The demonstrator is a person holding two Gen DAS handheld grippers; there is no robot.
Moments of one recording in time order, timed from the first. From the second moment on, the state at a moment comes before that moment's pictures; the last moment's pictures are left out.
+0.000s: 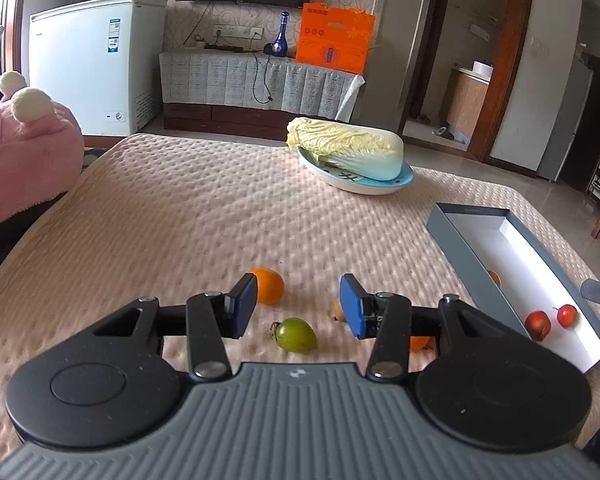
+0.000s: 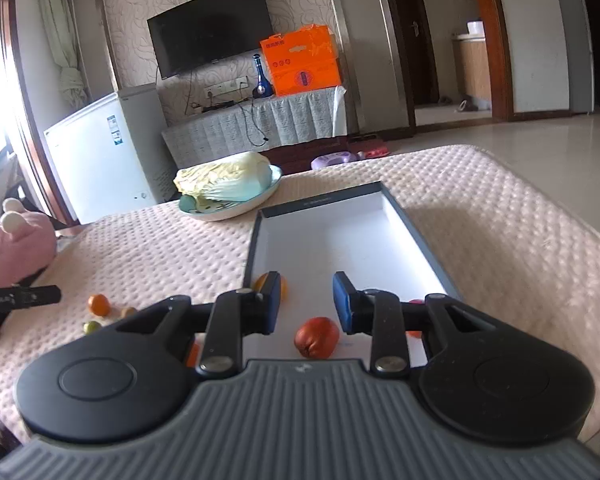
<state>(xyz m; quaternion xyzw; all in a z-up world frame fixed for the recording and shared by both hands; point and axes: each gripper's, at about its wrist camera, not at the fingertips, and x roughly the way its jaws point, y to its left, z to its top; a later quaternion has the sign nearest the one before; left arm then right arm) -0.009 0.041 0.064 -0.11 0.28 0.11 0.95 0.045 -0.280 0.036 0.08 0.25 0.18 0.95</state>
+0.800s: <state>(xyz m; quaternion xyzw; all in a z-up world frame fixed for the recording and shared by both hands) -0.003 0.036 0.047 -0.07 0.31 0.09 0.94 0.006 -0.167 0.023 -0.05 0.25 0.34 0.91</state>
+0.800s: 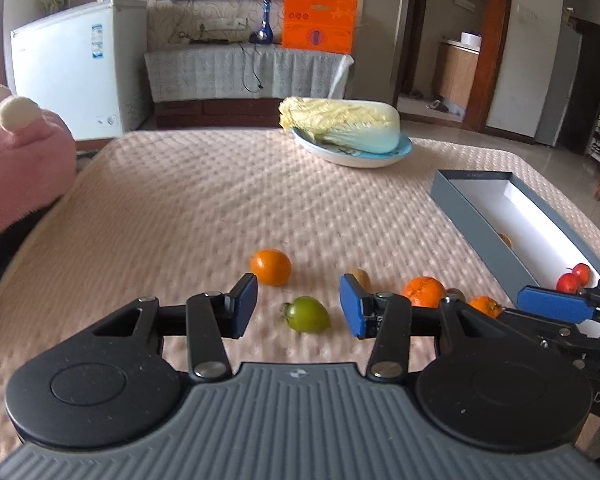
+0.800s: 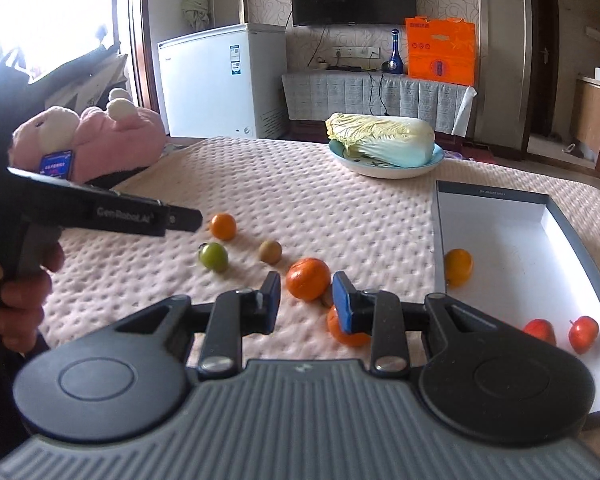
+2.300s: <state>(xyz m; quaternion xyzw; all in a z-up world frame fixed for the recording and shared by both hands) 0.003 0.042 0.043 -0.07 0.31 0.08 0.95 0.014 -0.163 0.025 -0.05 0.25 0.31 0.91</state>
